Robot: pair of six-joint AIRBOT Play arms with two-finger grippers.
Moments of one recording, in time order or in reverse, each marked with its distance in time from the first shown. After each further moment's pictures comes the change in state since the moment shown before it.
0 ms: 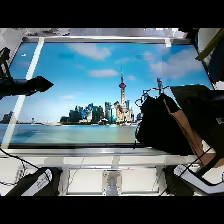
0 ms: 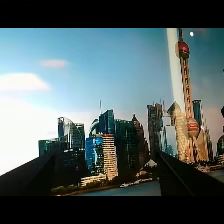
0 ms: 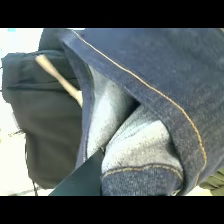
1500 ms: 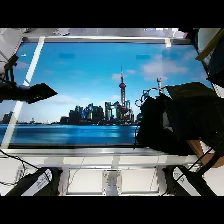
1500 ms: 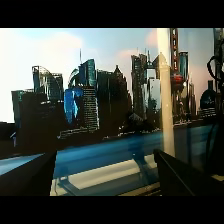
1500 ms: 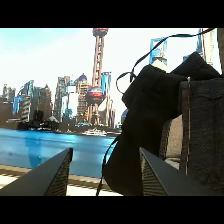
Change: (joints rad) left arm 0.000 0.000 0.000 0.000 -0.196 -0.037; right arm 0.434 0.178 0.143 0.143 -0.003 0.187
